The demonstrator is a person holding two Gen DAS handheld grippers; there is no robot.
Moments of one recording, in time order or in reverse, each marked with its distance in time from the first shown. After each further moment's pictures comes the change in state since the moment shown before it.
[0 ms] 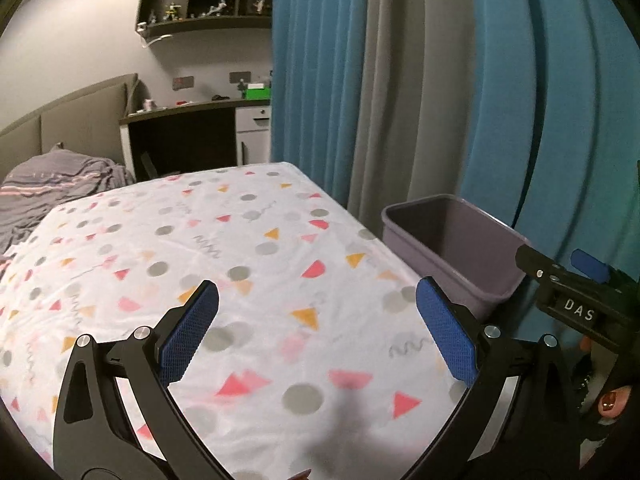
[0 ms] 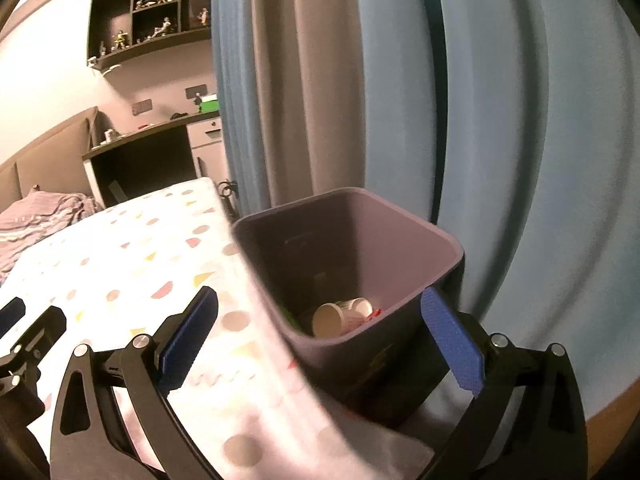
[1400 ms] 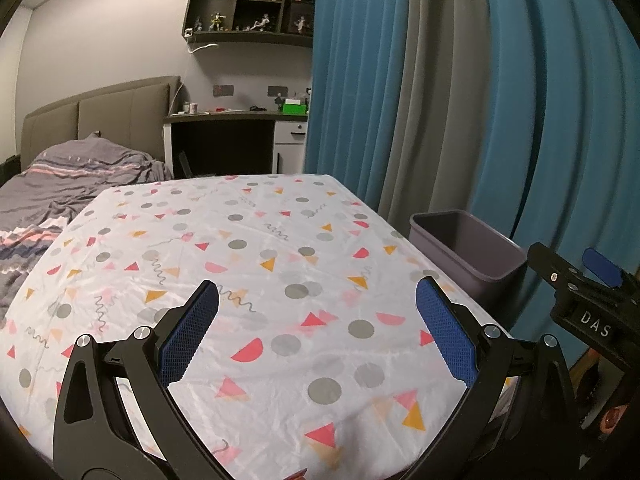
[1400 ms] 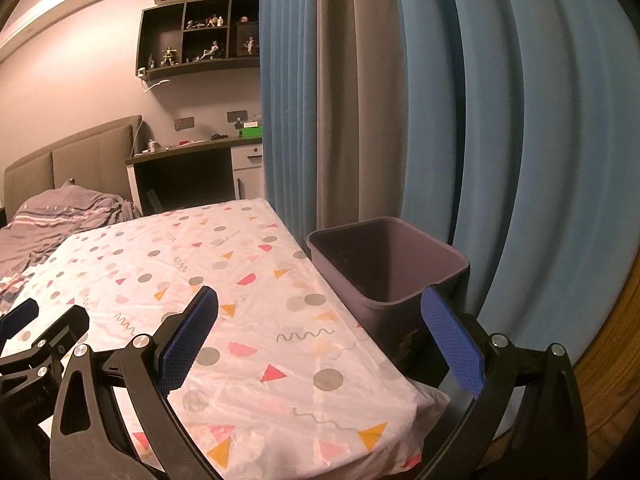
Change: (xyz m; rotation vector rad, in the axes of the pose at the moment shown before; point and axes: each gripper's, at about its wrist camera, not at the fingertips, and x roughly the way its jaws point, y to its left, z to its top) left arm -0.114 0.055 -0.034 -0.083 -0.060 0.060; right arm -0.117 0.072 -0.035 -0.076 -0.124 0.058
